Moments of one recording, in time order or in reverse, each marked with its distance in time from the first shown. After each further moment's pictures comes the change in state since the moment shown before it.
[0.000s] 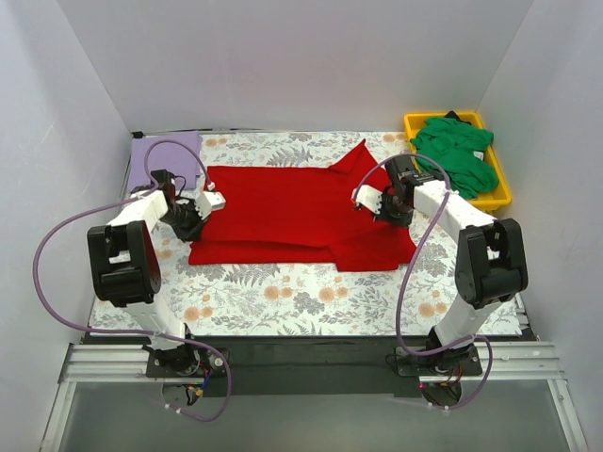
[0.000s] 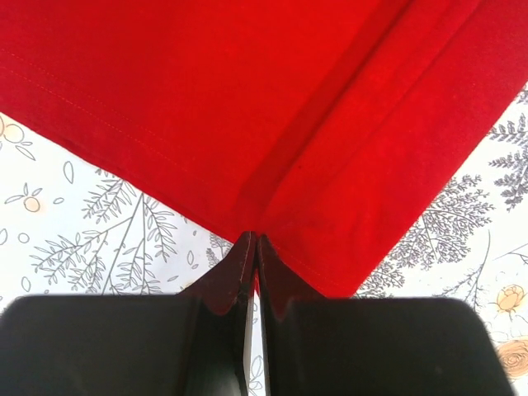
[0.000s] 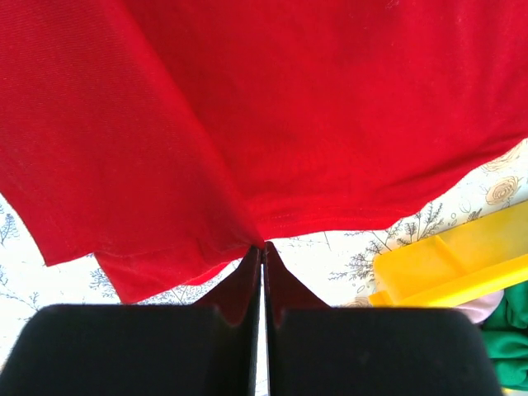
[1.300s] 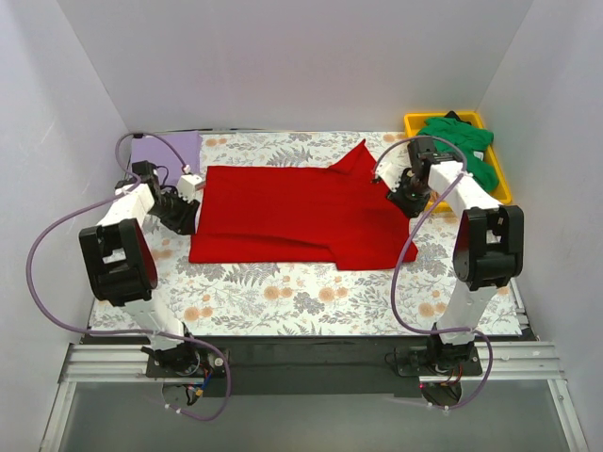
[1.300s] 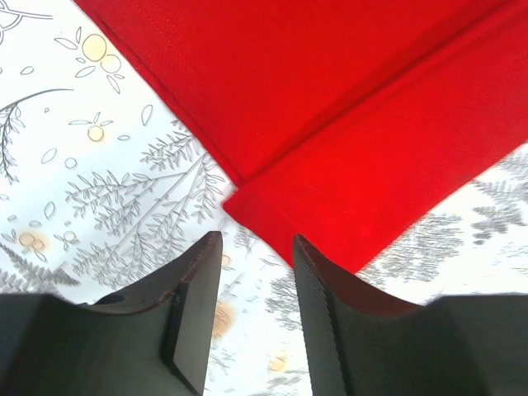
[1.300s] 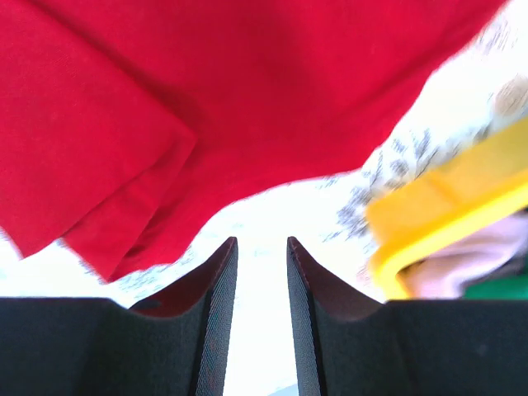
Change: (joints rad) left arm 0.082 0.033 0.106 -0.009 0.039 -0.260; right arm -0.142 0.137 0.204 -0.099 -0.049 0.138
